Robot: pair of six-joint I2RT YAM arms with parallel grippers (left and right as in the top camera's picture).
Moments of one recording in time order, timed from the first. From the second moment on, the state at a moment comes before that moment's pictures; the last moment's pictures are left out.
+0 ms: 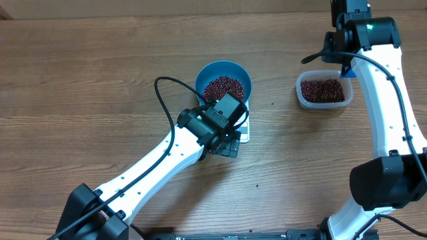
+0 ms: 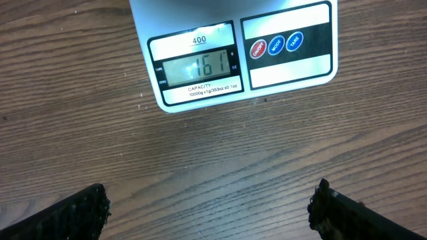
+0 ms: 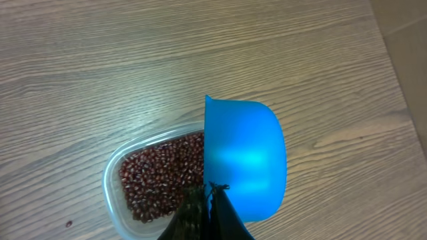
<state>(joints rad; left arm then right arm) -0.74 1.61 1.25 -0.98 -0.13 -0.53 0.07 1.87 1.93 -1.19 0.42 0.22</state>
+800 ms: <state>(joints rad) -0.59 1.61 1.51 -0.91 -0.18 -0.39 0.07 1.87 1.93 -1.15 0.37 0.22</state>
